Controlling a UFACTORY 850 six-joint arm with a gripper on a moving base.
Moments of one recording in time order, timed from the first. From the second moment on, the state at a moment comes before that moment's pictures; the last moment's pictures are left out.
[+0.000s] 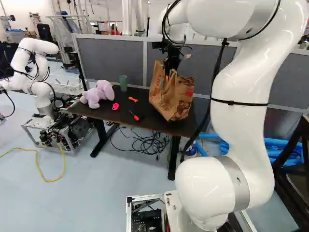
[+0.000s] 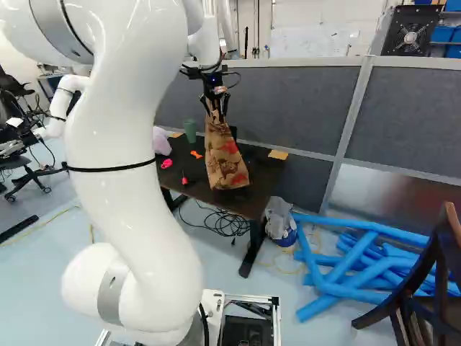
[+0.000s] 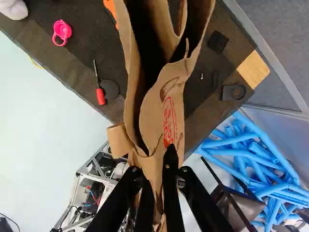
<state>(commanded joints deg) -1.4 -20.3 -89.1 -0.4 -60.4 -22.9</state>
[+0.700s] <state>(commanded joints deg) -1.1 -26.6 -92.0 -0.8 -60.4 -22.9</state>
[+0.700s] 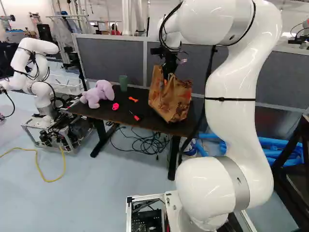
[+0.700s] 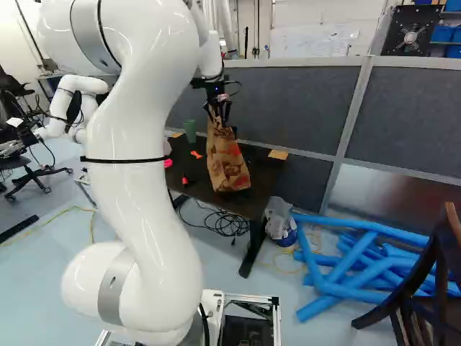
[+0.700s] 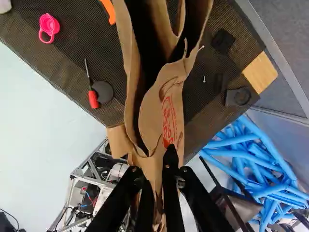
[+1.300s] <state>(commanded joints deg) -1.1 -31.0 -92.4 -2.1 -59.8 -22.9</state>
